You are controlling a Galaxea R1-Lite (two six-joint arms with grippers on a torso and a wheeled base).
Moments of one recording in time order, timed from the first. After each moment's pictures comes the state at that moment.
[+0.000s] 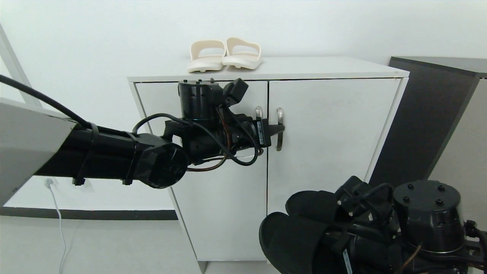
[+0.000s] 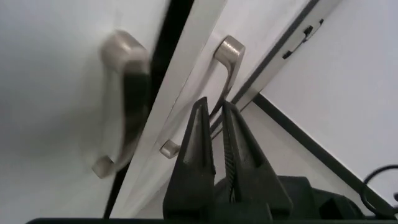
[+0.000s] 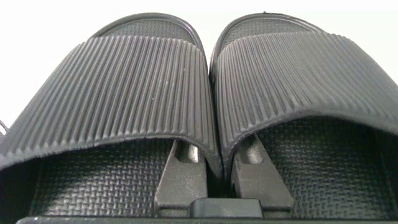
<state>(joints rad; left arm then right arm) -0.58 1.93 -1.28 -0.55 -0.37 -0.32 0.83 1.57 -0.51 -0.63 -0.06 0.06</state>
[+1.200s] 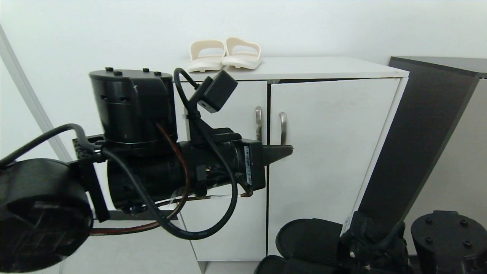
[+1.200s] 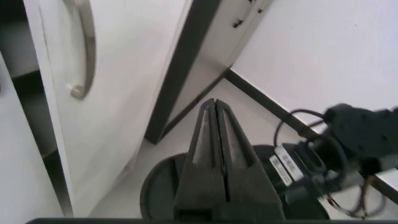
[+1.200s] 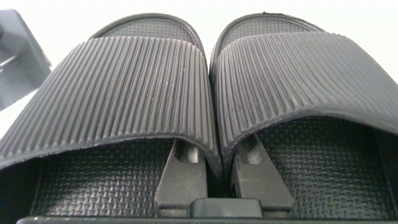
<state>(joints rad) -0.76 1.56 -0.97 -0.49 -0.32 -0.31 0.95 1.50 -0.39 -0.63 0.04 0.02</state>
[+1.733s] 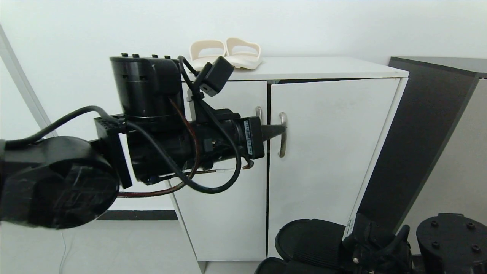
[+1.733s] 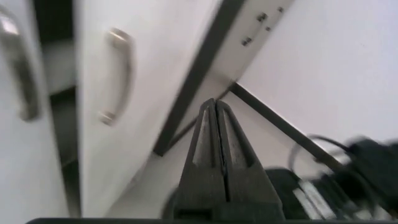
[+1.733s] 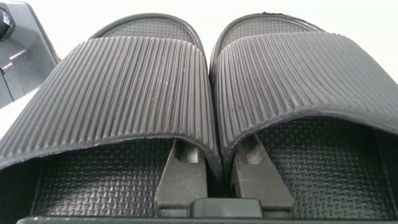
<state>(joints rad) -0.69 1.65 -1.09 -0.49 -0.32 -0.31 0.96 1.48 -0.39 -0.63 0.03 0.01</state>
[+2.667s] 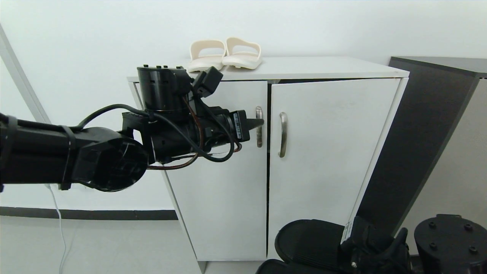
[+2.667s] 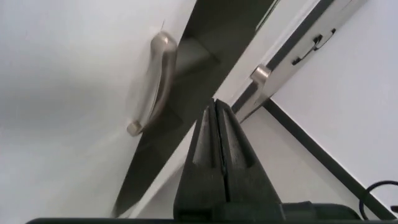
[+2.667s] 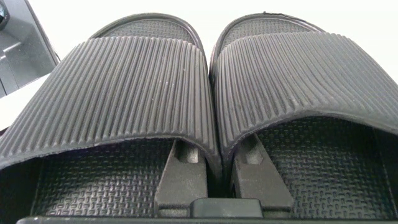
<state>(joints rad) -0.54 1.78 -1.18 -0.50 -0.33 -0.32 0.96 1.49 -0.39 -0.63 0.03 -0.01</state>
